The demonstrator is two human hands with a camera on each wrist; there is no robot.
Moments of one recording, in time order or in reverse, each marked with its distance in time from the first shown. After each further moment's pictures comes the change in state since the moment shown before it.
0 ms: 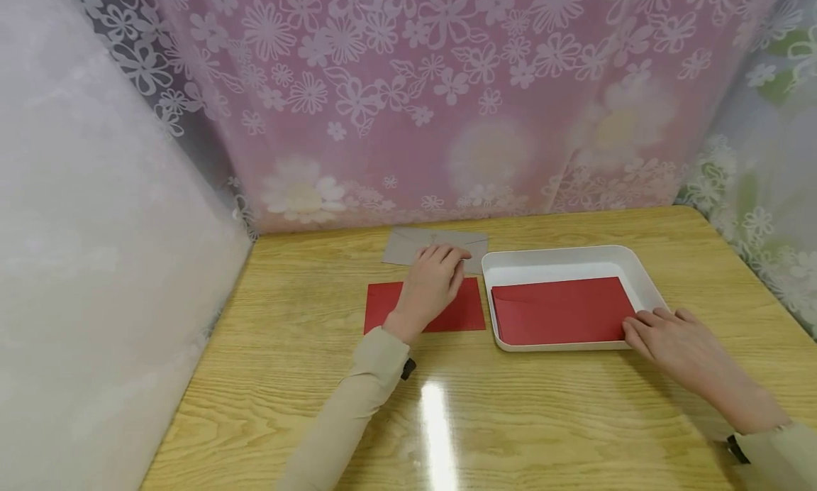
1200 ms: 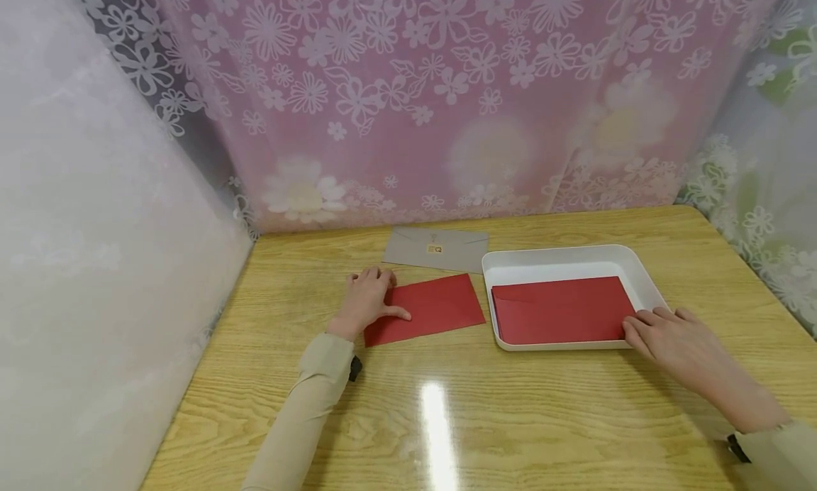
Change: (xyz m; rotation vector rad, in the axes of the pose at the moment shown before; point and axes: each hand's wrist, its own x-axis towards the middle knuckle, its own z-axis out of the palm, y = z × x) left_hand -0.071 -0.087 -0.019 -0.016 -0.536 -0.341; right_hand -0.002 0.002 0.005 0.009 0.006 -0.017
